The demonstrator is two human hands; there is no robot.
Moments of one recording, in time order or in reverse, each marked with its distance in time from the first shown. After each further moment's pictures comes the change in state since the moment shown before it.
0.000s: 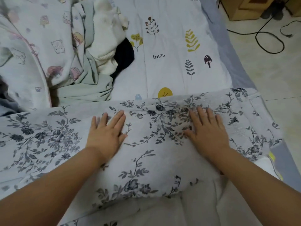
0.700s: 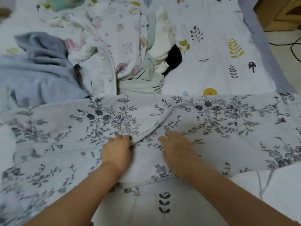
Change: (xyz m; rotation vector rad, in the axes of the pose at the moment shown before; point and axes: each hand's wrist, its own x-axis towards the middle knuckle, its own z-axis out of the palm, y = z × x) left_hand -0.122 -0.076 0.018 -0.199 0.044 -0.300; right_hand -0.087 -0.214 -0.037 0.150 0.021 -0.493
